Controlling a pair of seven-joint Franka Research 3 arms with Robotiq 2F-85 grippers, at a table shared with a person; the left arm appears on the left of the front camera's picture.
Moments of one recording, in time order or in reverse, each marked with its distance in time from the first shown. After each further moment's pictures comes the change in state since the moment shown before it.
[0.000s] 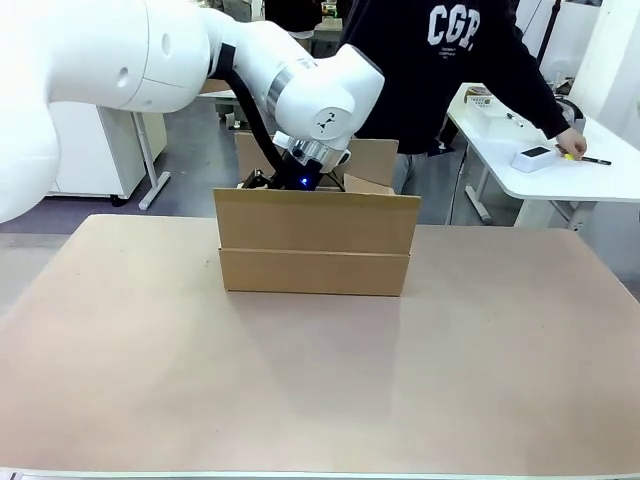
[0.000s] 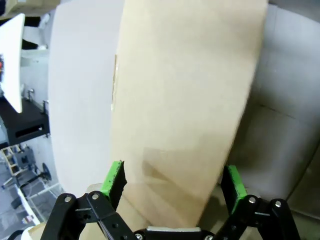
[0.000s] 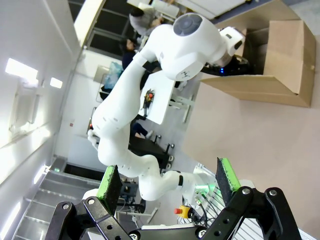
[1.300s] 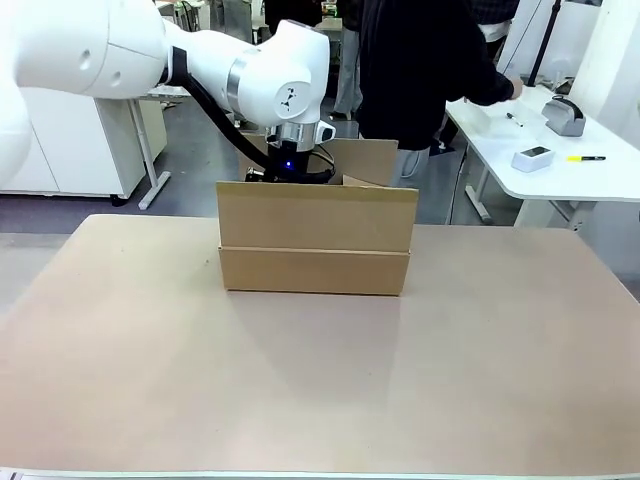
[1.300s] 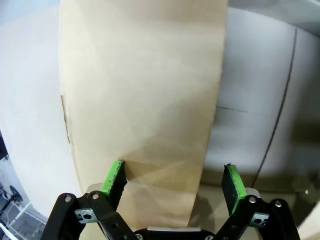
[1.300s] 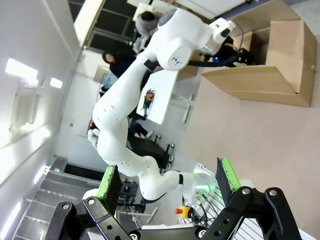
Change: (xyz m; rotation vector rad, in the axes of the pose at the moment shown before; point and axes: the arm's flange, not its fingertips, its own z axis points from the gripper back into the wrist) left arm 0.044 0.029 -0.016 -0.341 0.081 -0.076; right arm 0.000 0.000 0.000 0.000 0.000 0.000
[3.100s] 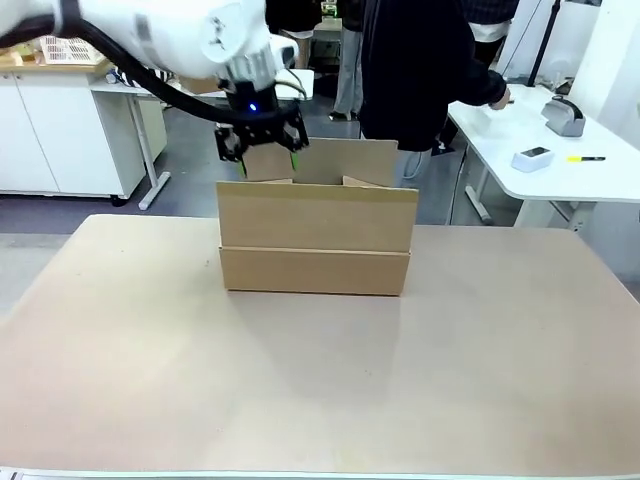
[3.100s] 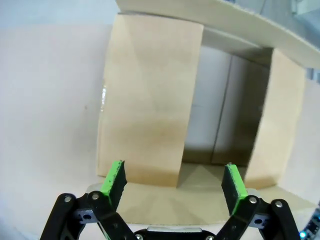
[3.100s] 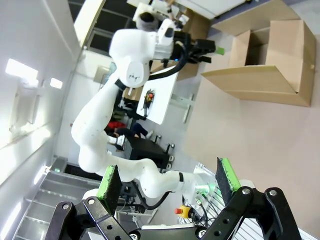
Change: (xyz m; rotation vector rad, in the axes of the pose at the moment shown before) left arm -0.043 0.070 0.102 -0.283 -0.202 0.085; right arm 0.000 0.000 0.000 0.000 0.000 -0.003
